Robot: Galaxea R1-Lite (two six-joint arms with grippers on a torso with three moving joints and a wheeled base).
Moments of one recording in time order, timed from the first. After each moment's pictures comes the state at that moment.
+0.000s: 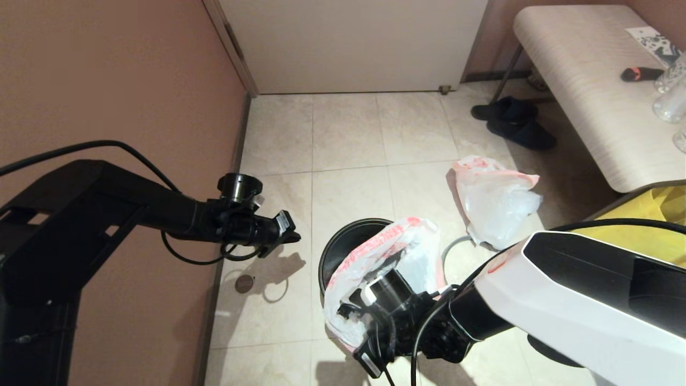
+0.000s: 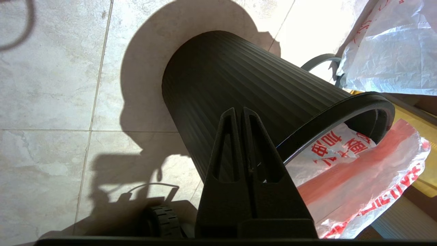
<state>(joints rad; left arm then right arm) -0.16 2.24 -1.44 -0.08 -0.35 -0.67 0.79 2.36 -1.26 -0.18 0.11 -0.10</state>
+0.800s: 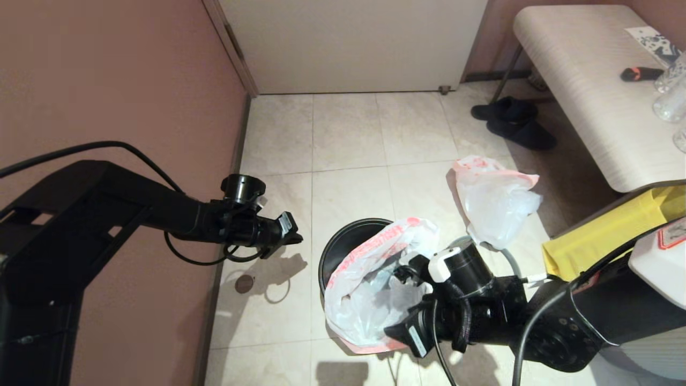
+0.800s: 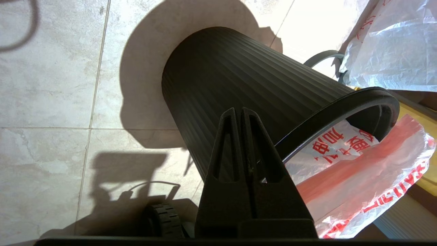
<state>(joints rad) -0.17 2.24 -1.43 -0.07 -0.34 -0.67 0.68 2.00 -0.91 -0.37 0.10 0.04</state>
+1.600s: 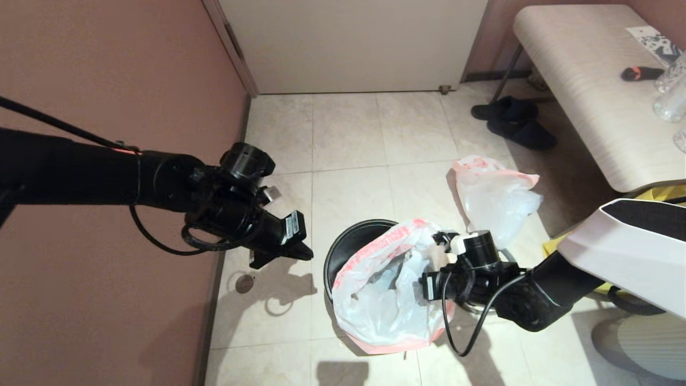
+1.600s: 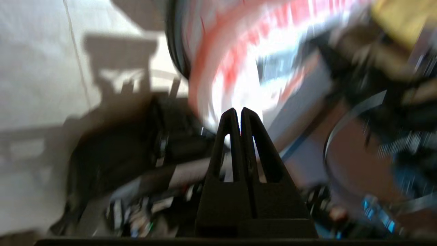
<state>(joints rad) -0.36 1.92 -1.43 0.48 -0.34 -0.58 0.44 2.24 -0.99 -0.65 0.09 0.29</state>
